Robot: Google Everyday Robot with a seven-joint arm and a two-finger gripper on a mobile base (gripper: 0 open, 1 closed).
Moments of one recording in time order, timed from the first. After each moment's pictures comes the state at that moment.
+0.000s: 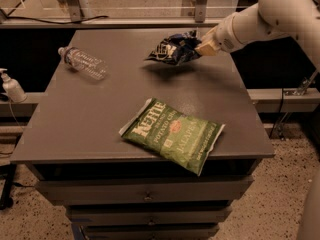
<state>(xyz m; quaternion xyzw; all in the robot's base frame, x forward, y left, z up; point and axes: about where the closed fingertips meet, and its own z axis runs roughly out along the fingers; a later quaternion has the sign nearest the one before) 0.743 -0.136 0.883 -0.52 0.74 0.08 0.43</state>
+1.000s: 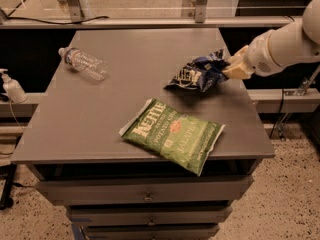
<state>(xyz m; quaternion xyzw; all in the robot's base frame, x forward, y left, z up) 0.632 -0.198 0.879 -0.52 0.76 0.04 0.39</state>
